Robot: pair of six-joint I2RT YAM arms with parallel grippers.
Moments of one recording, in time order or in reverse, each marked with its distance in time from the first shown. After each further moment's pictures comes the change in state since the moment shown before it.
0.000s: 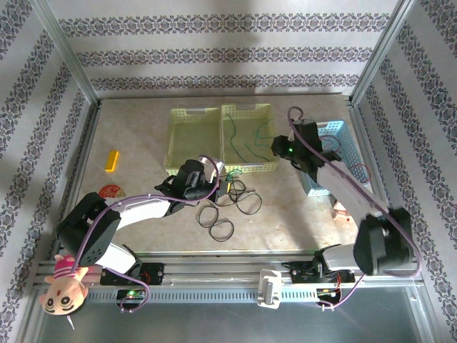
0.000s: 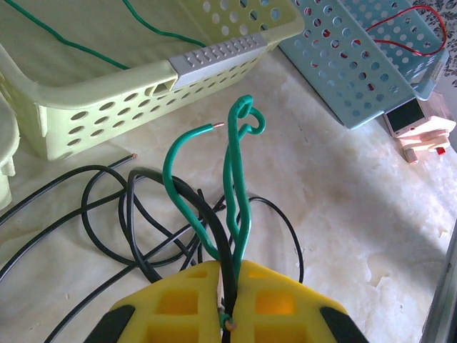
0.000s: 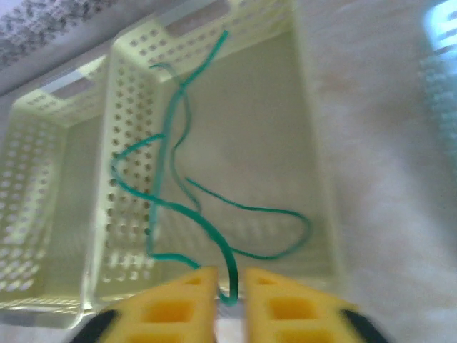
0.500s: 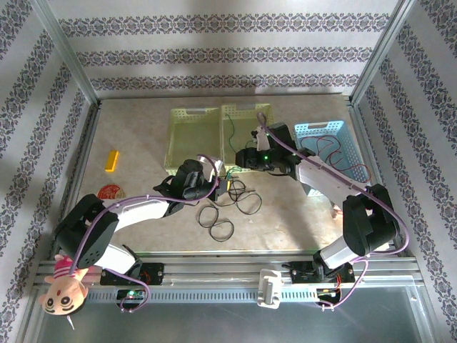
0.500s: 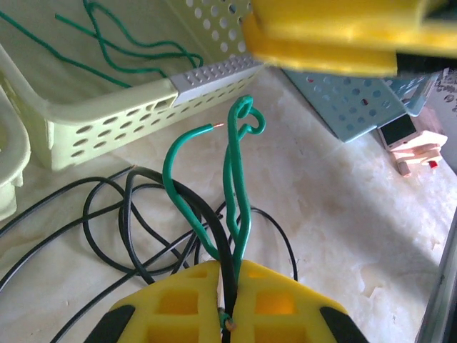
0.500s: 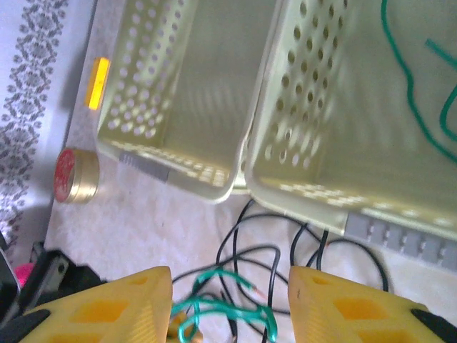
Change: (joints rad) left arm 0.000 -0.022 -0.007 0.025 -0.016 -0.023; right arm 0.164 0.114 0.013 0.012 -0.367 -0.034
